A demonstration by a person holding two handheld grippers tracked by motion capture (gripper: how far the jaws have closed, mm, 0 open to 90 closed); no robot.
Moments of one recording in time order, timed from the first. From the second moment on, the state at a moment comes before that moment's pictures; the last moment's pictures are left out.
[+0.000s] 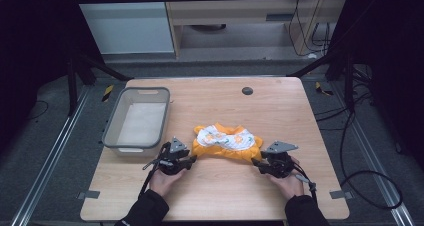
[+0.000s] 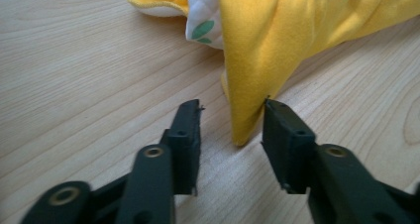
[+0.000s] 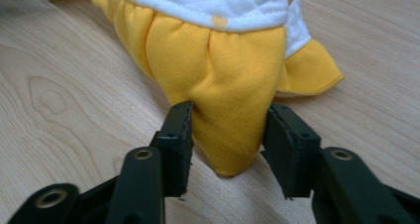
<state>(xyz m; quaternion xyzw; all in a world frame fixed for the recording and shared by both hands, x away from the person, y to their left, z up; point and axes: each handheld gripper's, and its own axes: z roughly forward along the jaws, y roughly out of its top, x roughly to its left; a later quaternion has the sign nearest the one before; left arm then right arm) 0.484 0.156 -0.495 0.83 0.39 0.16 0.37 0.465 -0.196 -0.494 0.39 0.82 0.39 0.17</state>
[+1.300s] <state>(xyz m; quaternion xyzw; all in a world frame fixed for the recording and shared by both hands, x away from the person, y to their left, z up) 0.411 0.204 -0.451 0.80 0.37 0.12 0.46 0.407 -0.206 -0.467 0.36 0.82 0.42 0.14</state>
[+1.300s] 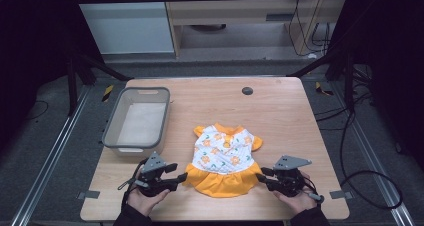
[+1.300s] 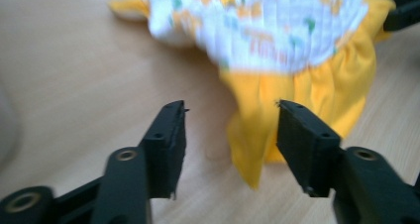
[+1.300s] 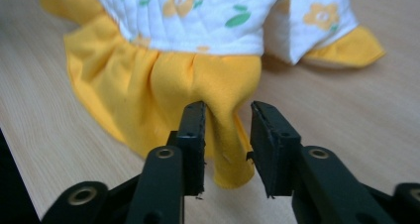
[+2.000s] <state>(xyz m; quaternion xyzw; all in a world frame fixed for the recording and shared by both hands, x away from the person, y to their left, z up) 0.529 0.164 -0.432 0.77 0.39 0.21 0.45 0.503 -0.204 -0.452 0.43 0.76 0.43 0.24</state>
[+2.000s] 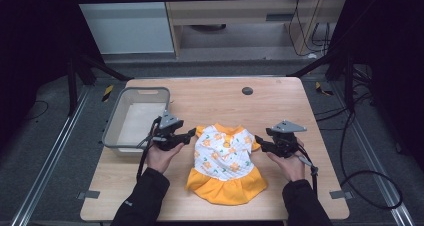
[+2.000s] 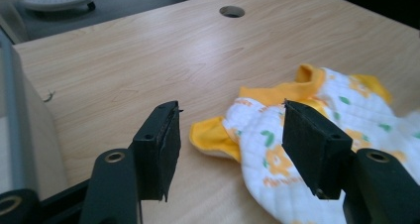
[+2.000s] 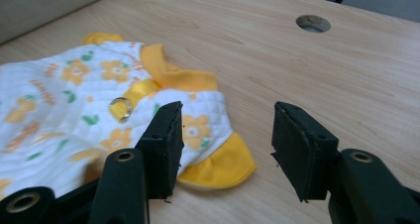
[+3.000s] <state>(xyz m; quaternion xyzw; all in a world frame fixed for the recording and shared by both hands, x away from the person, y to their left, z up) 0.575 0.124 -0.494 0.81 0.44 0.14 0.37 0.531 -0.188 -0.497 0.45 0.80 0.36 0.18</state>
